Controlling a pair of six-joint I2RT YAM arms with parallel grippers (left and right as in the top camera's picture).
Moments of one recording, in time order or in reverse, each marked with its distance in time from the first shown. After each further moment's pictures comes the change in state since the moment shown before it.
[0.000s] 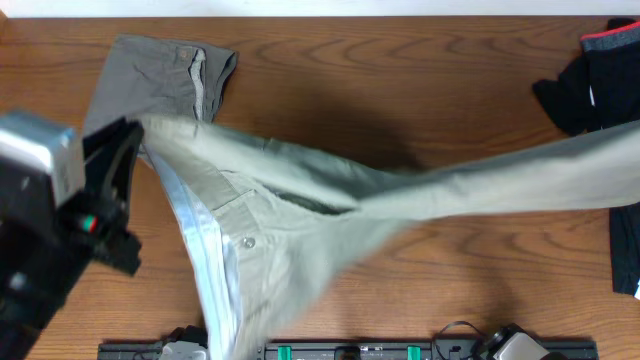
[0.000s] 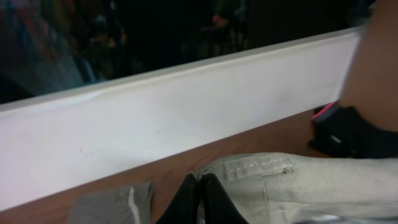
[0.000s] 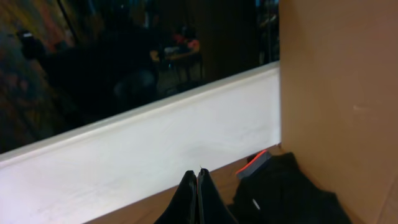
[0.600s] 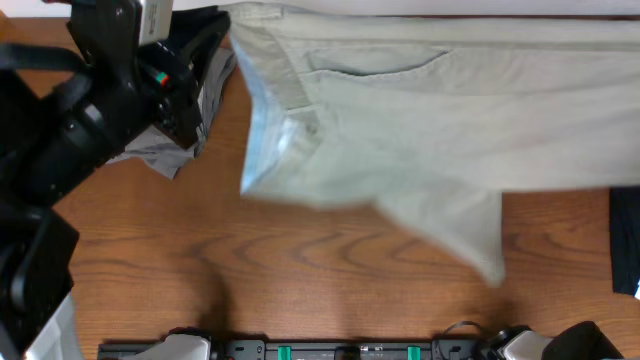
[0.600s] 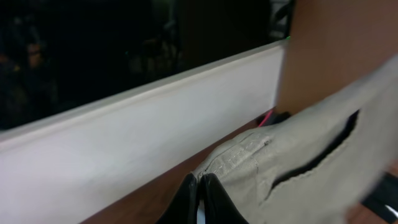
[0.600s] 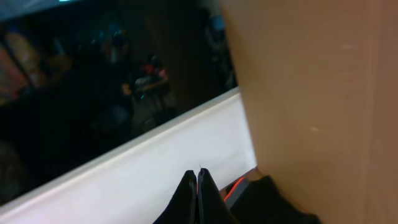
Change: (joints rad) left arm -0.002 0.198 -0.017 0.263 0.338 -0.006; right arm -0.230 0.122 -0.001 0.227 -0.054 0.127
